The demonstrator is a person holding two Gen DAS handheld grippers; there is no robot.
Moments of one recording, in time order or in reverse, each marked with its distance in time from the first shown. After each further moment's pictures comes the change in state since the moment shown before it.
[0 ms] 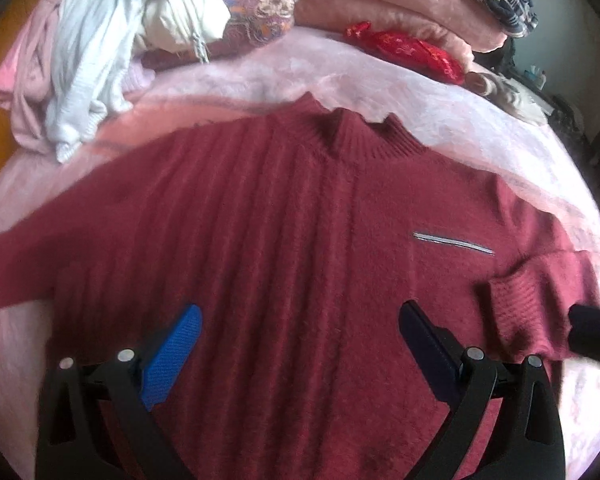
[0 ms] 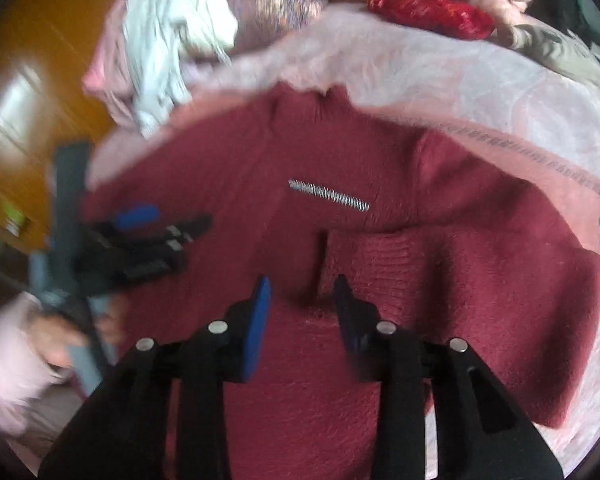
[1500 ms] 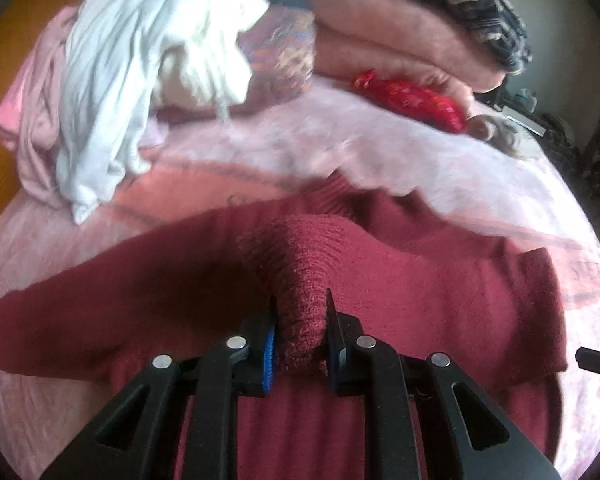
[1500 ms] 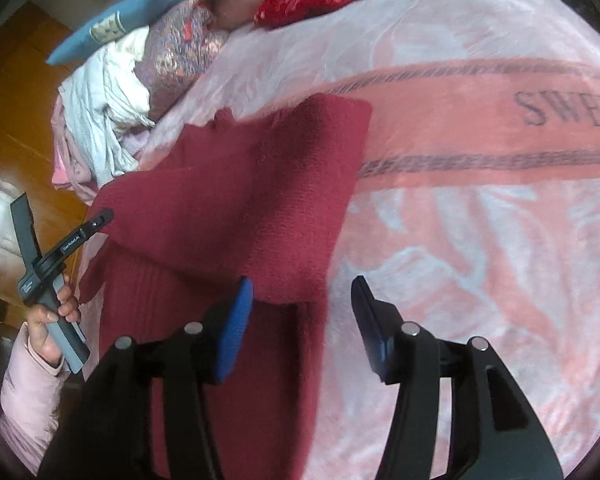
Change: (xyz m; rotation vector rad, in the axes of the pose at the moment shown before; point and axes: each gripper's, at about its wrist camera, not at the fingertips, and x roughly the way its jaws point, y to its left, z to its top) left arm -0.012 0.059 0.047 0.035 -0.123 0.005; right arm -0.003 -0.094 -0.043 0.343 -0.028 0.018
